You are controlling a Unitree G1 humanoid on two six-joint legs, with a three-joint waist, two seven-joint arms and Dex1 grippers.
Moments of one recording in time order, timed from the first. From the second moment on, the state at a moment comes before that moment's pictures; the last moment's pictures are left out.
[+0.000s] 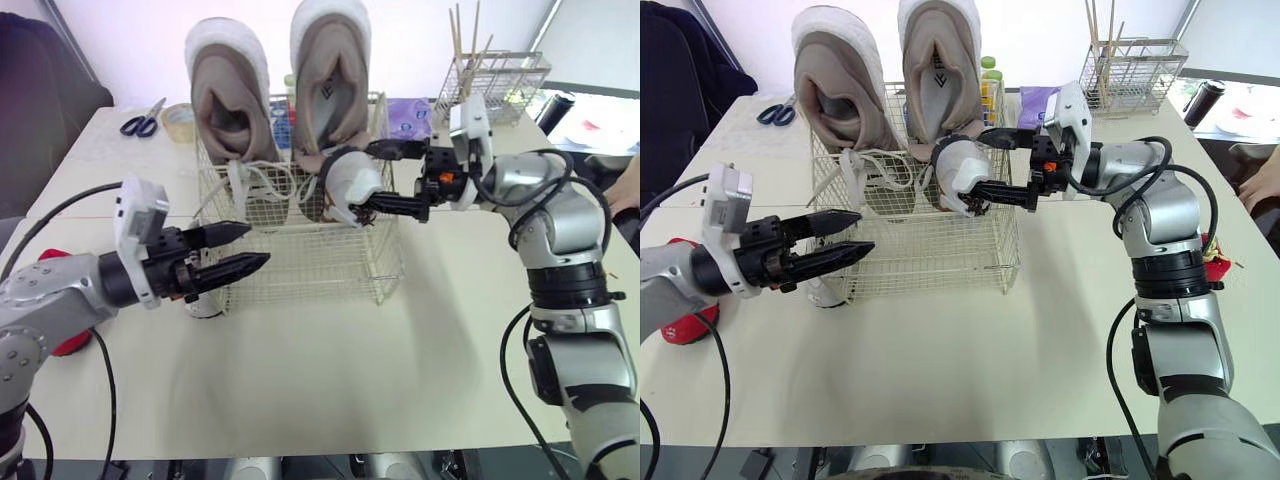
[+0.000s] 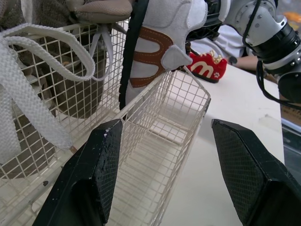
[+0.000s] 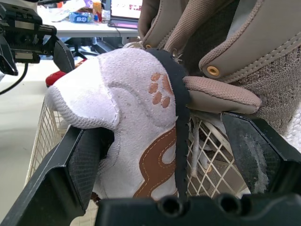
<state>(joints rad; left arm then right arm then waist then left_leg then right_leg) -0.22 0.90 0.35 -0.59 -1.19 0.85 -0.63 -0.87 -0.61 0.02 0.13 0.48 0.41 1.19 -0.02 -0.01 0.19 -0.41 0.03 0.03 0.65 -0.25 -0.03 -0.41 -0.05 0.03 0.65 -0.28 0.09</state>
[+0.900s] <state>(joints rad) -0.22 0.99 0.56 -0.51 -1.32 0.90 -0.54 -0.98 -0.81 -0.29 -0.07 0.85 0.75 1.13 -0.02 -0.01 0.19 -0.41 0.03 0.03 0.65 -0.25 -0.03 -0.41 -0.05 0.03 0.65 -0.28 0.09</state>
